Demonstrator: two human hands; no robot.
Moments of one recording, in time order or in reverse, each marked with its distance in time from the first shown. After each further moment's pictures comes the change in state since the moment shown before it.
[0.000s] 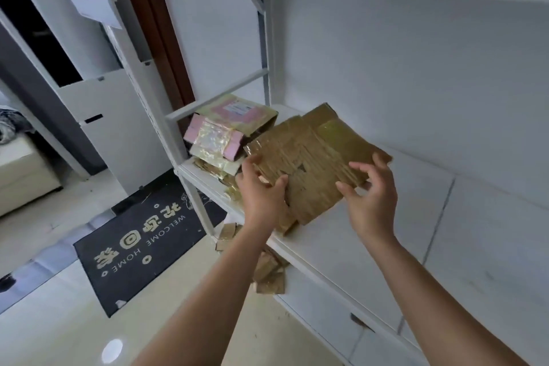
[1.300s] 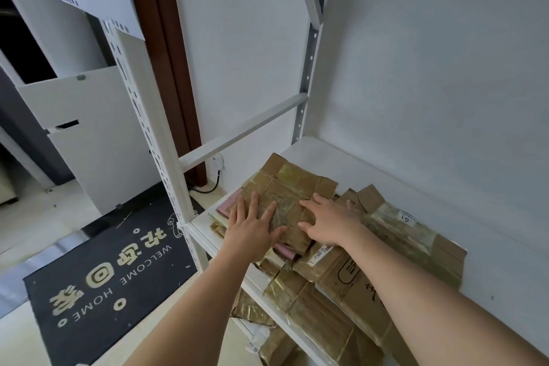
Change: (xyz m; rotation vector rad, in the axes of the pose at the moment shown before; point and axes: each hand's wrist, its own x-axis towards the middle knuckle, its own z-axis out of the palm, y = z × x) left_hand 0.286 -0.113 -0.054 1.259 -0.566 0.238; right_hand 0.158 0.003 0.274 -1.043 -0.959 -0.049
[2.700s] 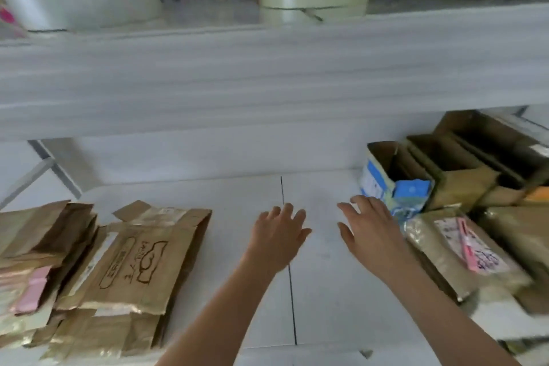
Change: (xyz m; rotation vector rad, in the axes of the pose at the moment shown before) left_hand -0.197 0.433 0.005 0.230 0.333 0.991; right_hand -0.444 0.293 0.102 -0.074 0.788 0.706
